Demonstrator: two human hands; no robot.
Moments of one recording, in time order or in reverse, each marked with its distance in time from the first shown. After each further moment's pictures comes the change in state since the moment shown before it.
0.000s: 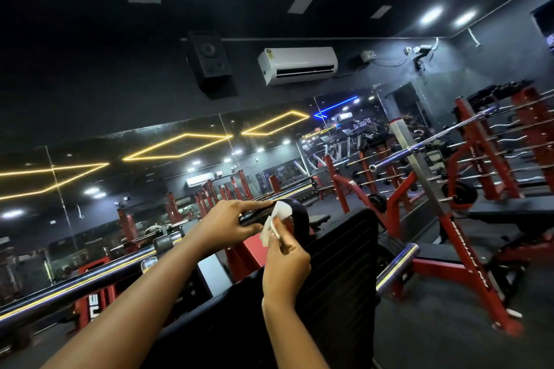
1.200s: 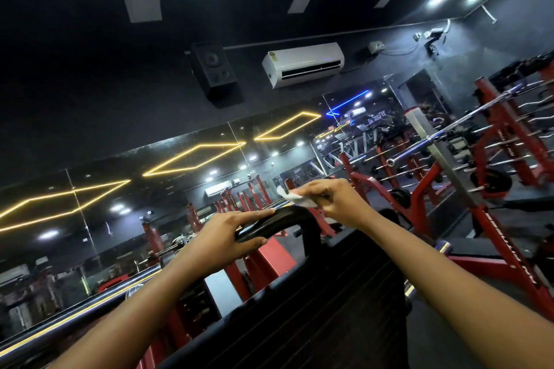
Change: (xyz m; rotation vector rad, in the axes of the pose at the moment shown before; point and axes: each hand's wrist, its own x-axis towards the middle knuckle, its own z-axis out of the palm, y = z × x) left_hand 0.003 -0.002 0.002 0.058 0.009 0.026; right_hand 0.175 -0.032 -0.038 -0.610 -0.795 -0.814
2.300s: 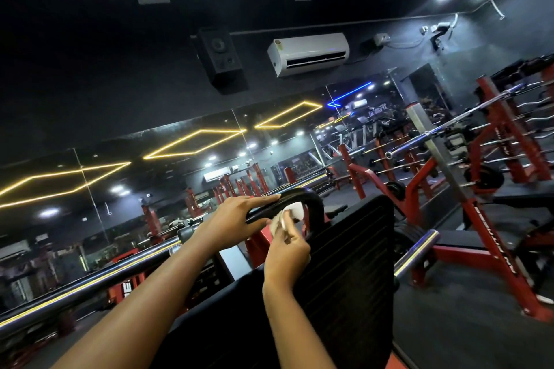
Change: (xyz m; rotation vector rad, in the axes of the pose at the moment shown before) left_hand -0.025 0.004 -0.008 0.128 0.038 0.010; right_hand -0.051 -0.147 0.131 0.712 0.838 0.865
